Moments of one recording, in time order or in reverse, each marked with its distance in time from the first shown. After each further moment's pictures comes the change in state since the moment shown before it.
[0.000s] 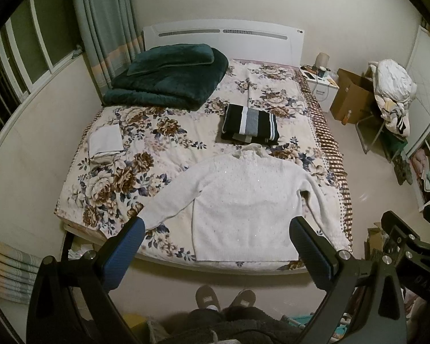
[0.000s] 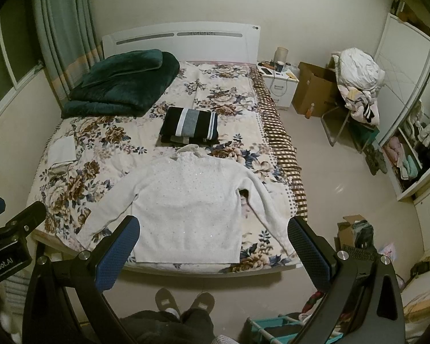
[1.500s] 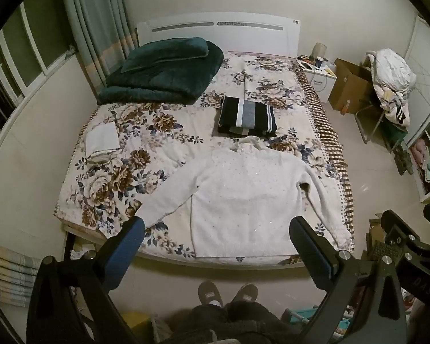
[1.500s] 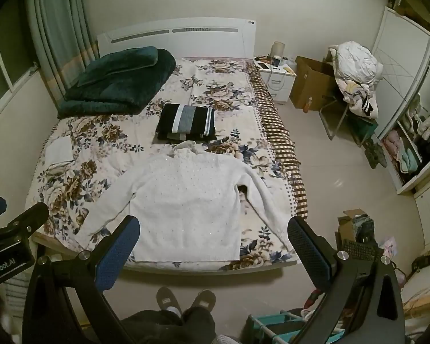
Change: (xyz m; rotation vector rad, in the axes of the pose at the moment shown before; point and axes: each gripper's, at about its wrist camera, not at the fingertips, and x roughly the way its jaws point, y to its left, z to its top) left arm 0.014 0.003 -0.013 0.010 0.026 -0.003; right arm 0.009 -0.002 0.001 0.000 0.012 -0.004
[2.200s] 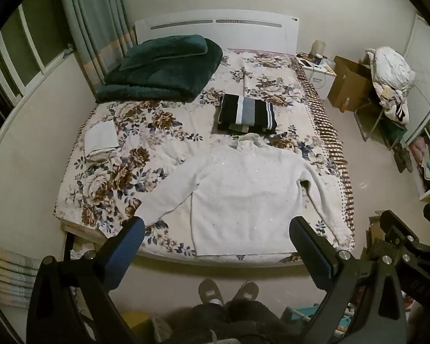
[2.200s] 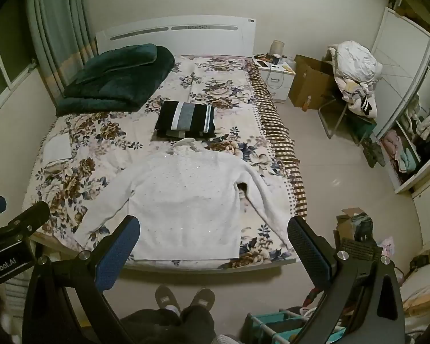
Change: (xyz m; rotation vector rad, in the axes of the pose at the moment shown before) left arm 0.005 -0.009 -0.008 0.001 -0.001 0.000; right arm 0.003 0.004 -0.001 -0.006 0.001 -0.010
